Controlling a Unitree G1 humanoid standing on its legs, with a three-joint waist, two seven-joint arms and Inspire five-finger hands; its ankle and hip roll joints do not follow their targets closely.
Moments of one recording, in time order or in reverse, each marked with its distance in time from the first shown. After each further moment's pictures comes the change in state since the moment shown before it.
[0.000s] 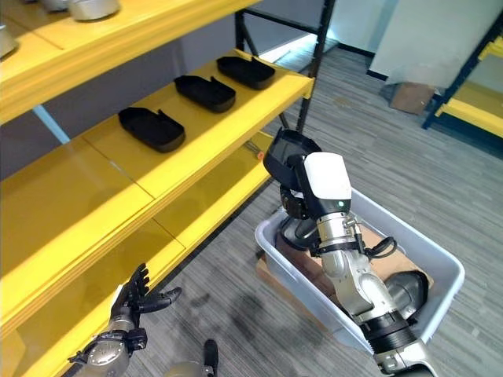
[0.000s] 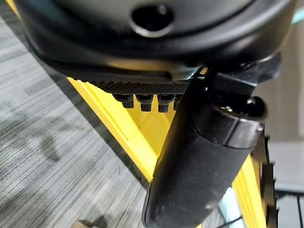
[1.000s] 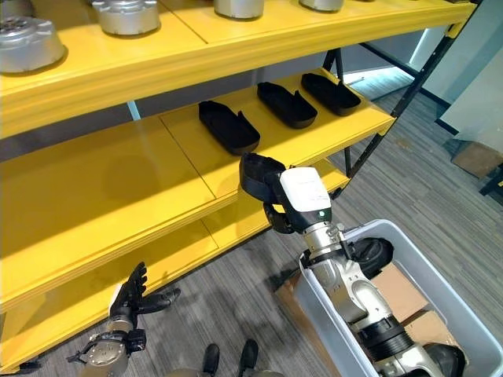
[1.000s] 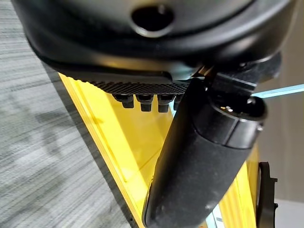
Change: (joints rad) left arm -0.006 -0.012 0.006 -0.025 0.066 0.006 0.019; right arm 0.018 -0.019 0.043 -0.029 -0.057 -0.060 0.062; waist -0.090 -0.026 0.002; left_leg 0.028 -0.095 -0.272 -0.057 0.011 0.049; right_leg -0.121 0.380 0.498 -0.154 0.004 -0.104
